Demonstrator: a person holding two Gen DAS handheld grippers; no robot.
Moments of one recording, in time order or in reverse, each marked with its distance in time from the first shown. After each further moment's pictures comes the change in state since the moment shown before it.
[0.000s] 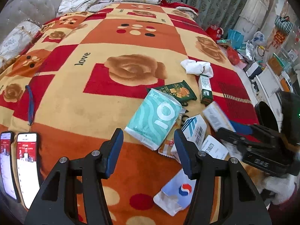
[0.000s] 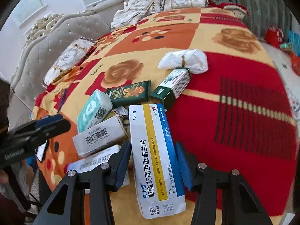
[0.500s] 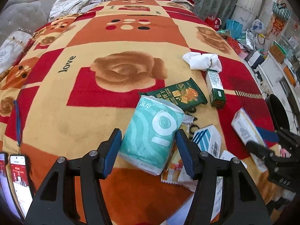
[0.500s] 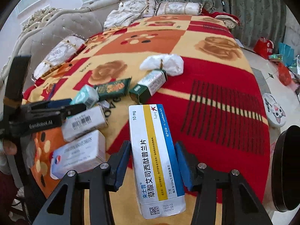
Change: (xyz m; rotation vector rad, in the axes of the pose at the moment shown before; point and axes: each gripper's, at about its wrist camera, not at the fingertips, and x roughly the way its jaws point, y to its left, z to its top) left arm 0.047 -0.007 0.019 0.072 0.026 0.024; right arm -0.013 -0.014 -0.015 -0.035 0.008 -0.121
